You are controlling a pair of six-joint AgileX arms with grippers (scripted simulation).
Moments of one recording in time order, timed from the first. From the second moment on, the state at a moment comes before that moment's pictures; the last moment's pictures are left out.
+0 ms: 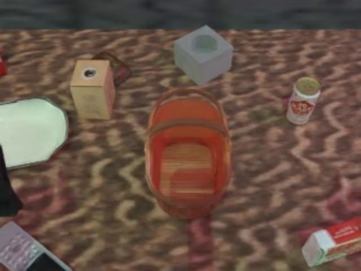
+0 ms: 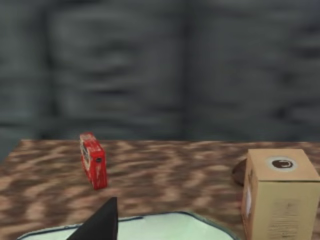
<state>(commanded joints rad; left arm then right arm) 0.00 0.00 0.00 0.00 0.00 0.00 0.00 0.00 0.00 0.00 0.00 0.00</state>
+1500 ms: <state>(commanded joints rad) 0.00 0.00 0.00 0.00 0.00 0.00 0.06 1.73 1.84 -1.05 0.04 -0.32</state>
